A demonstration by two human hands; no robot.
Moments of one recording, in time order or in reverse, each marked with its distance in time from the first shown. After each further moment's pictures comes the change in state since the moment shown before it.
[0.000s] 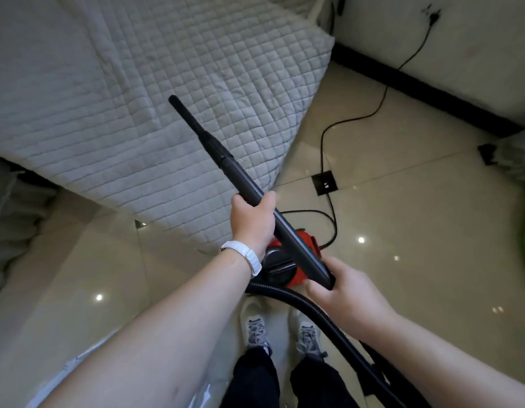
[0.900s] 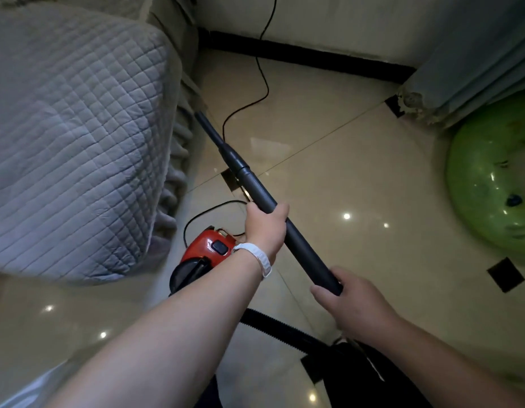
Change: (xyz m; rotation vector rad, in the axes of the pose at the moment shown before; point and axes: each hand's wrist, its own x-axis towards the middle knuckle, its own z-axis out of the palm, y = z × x) left_hand -0.127 -0.084 0.349 0.273 -0.214 -0.049; right_hand -0.016 0.323 -0.154 0.323 0.064 0.192
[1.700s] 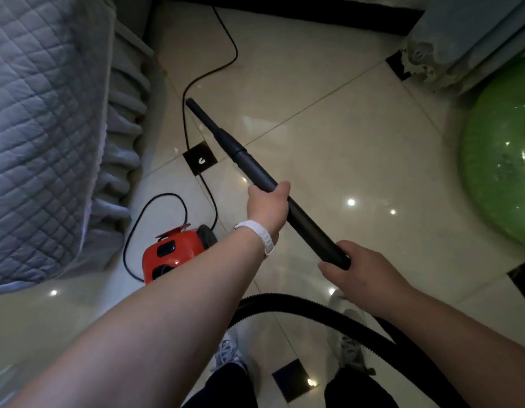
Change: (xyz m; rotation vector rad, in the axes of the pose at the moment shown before) left_hand 0.110 -0.069 0.171 -0.043 -0.007 -0.091; right_hand 0.148 0.125 -0.071 -0.081 -0.035 -0.051
